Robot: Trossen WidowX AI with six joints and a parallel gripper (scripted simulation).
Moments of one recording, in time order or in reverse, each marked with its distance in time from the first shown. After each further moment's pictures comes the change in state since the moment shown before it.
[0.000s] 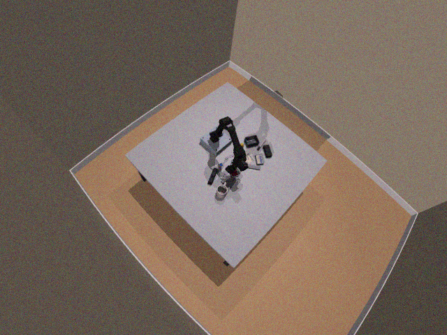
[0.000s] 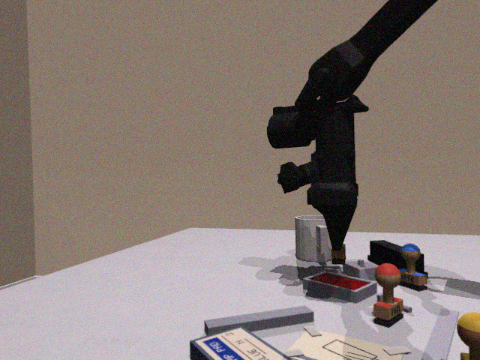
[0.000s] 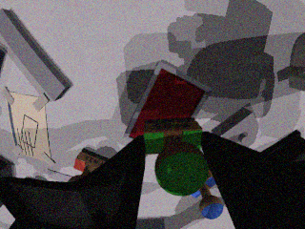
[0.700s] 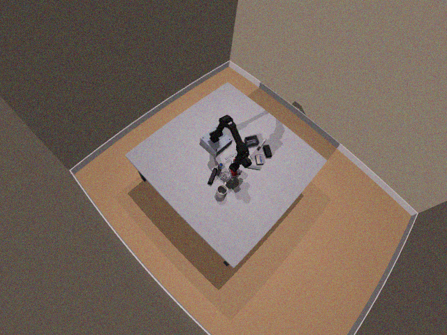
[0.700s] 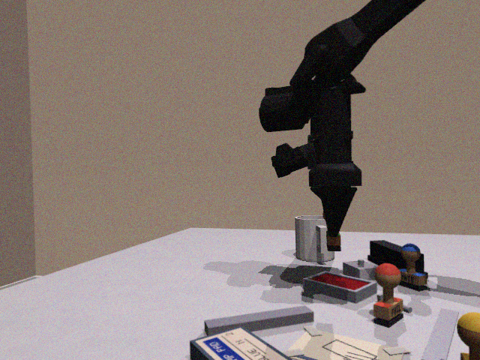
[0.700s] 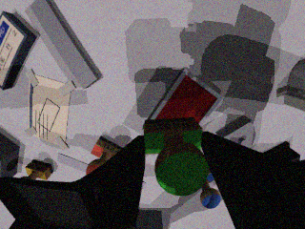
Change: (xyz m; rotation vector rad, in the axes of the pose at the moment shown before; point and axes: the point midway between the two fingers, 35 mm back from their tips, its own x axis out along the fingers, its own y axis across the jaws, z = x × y) arm -0.024 0.024 0.005 -0.127 -0.010 0.002
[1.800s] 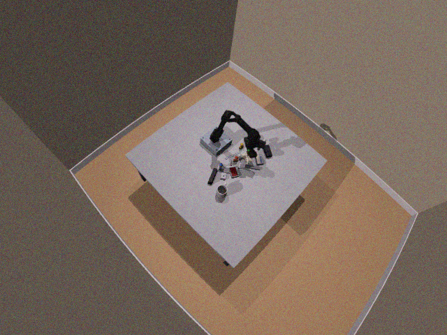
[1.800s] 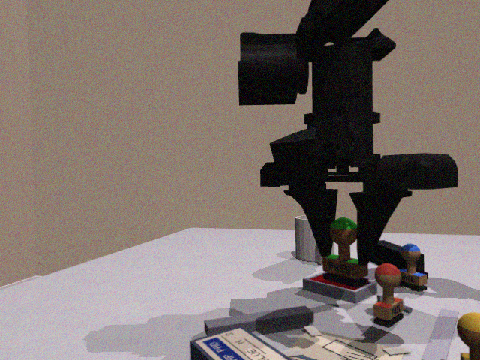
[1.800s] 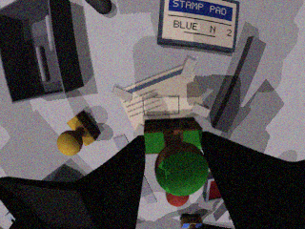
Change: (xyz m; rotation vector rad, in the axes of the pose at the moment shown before) arm -0.004 0.167 -0.003 -0.879 -0.014 0.021
